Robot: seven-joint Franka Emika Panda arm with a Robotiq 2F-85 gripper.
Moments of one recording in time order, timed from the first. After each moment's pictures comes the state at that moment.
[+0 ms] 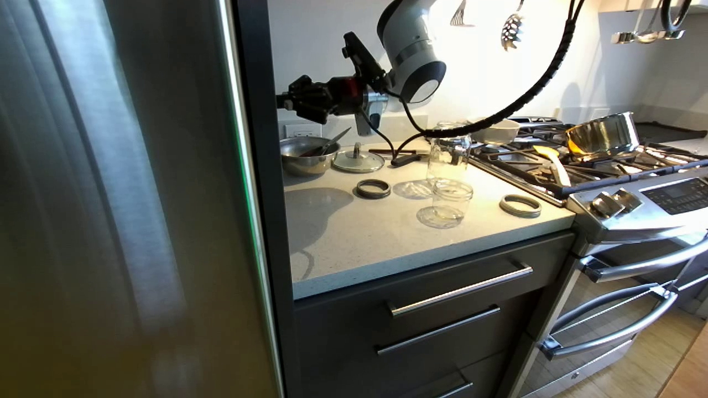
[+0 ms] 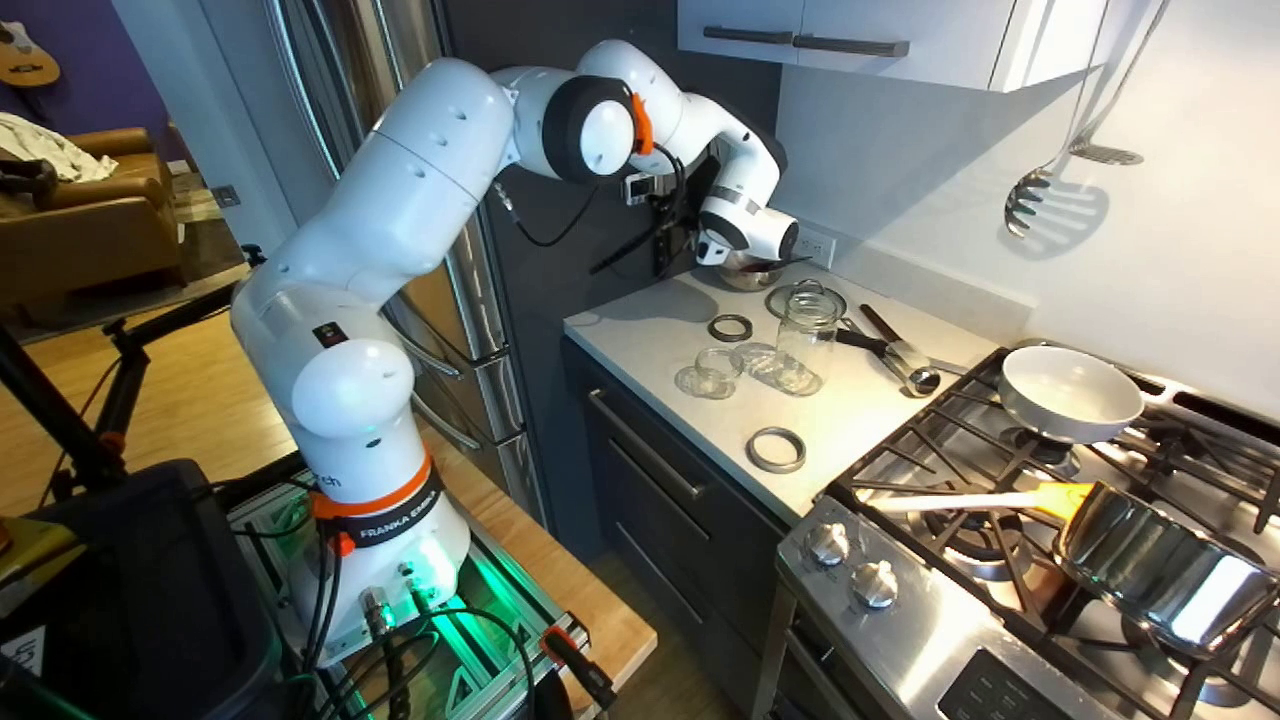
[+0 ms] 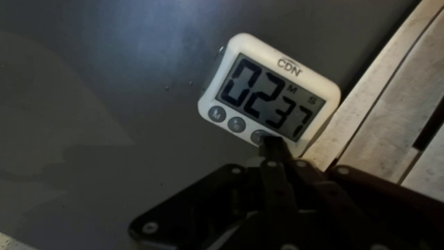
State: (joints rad) arm -0.04 0.83 0.01 -1.44 1.54 1.63 0.37
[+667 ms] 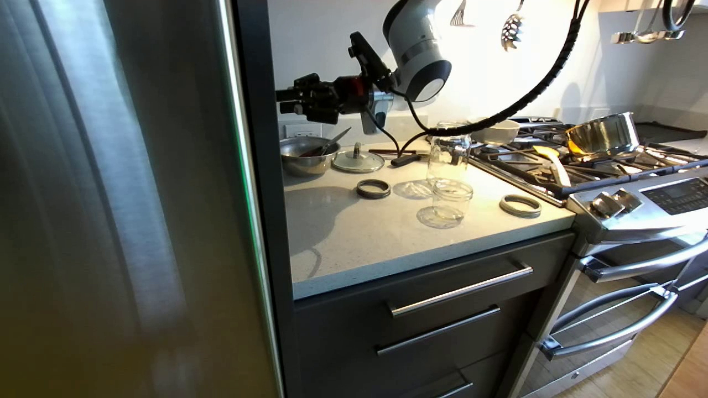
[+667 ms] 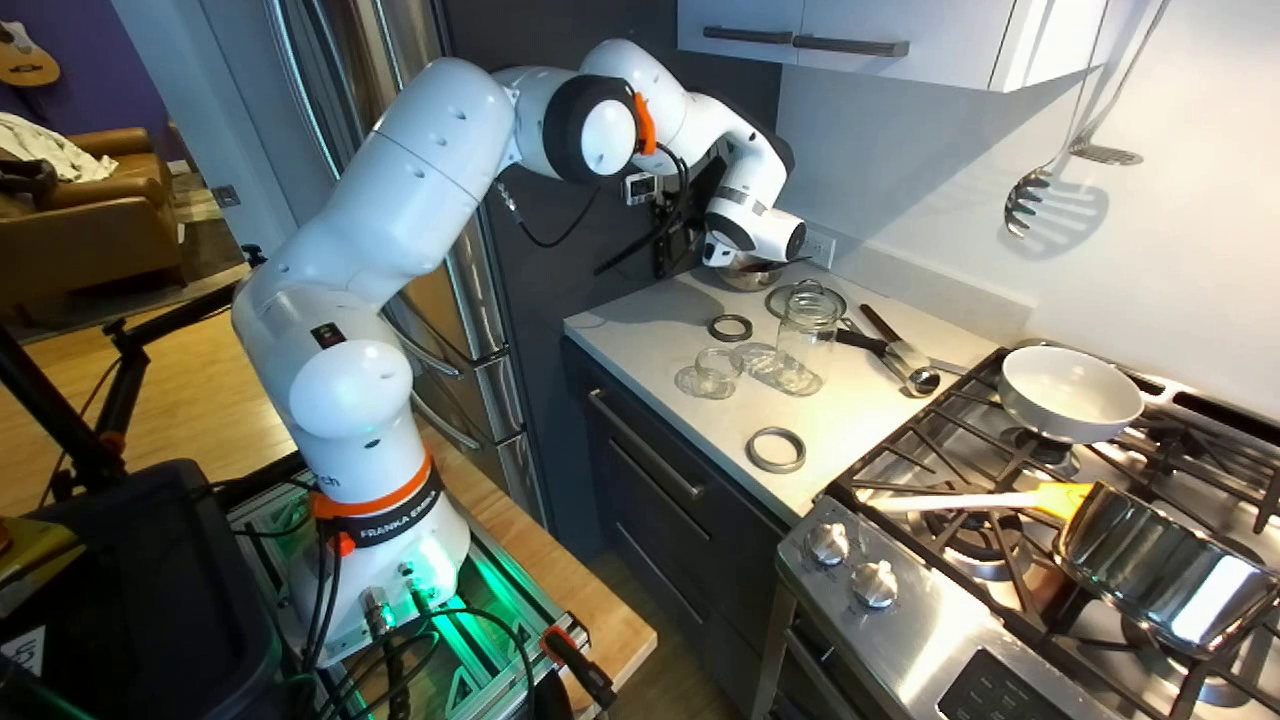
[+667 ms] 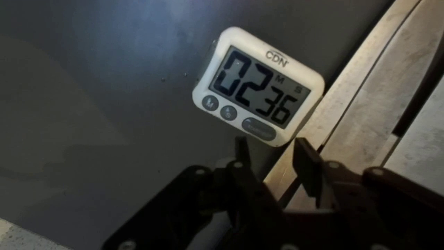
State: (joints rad) arm -0.06 0.83 0.00 -1.44 1.54 1.63 0.38
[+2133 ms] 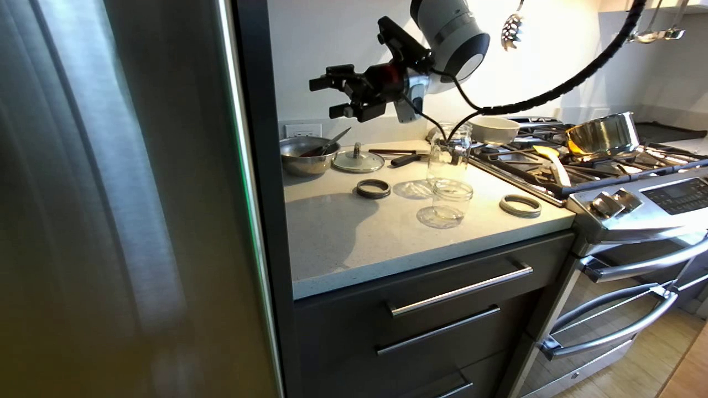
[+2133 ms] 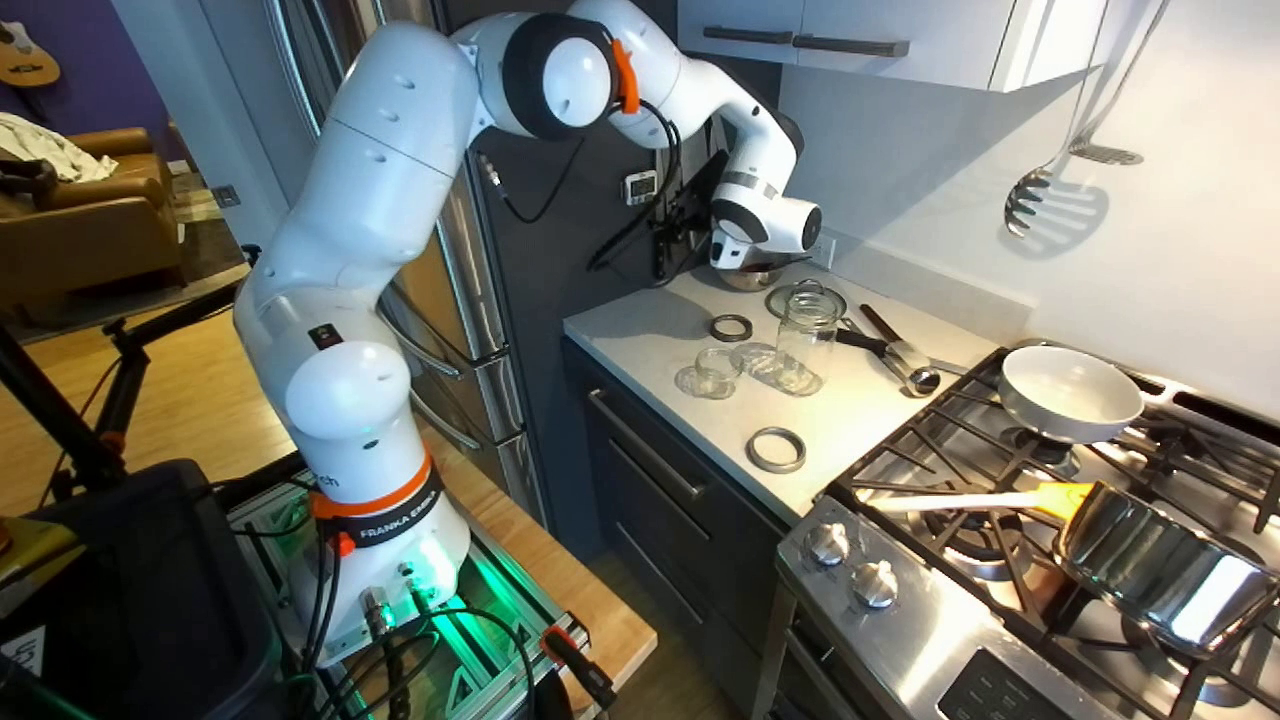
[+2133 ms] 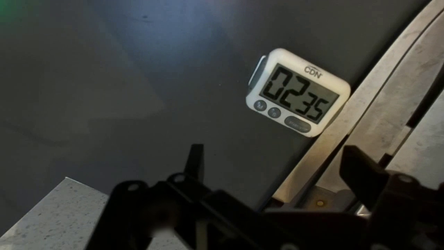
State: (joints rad) arm -0.08 0.64 -0.06 -1.66 1.42 1.61 0.39
